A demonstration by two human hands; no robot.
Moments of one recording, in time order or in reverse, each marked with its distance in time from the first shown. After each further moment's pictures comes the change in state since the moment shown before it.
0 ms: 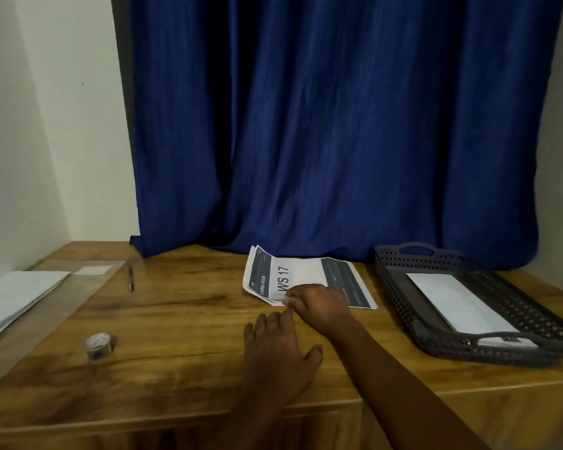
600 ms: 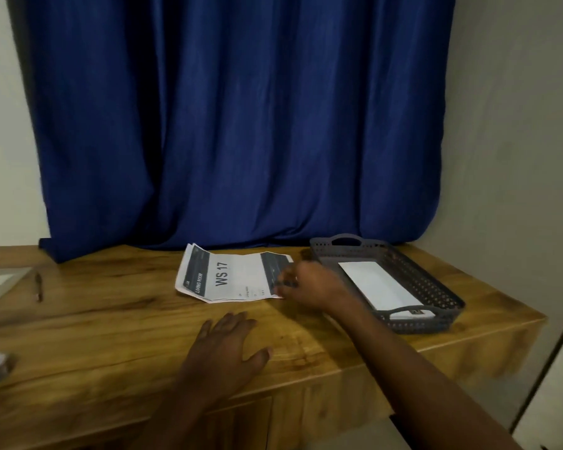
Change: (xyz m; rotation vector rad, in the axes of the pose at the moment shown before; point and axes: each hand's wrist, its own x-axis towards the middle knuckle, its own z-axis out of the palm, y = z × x) left_hand -0.002 0.002 -0.005 -0.051 -0.205 0.274; right_hand -0.064 0.045 -0.097 0.063 -0.042 0.211
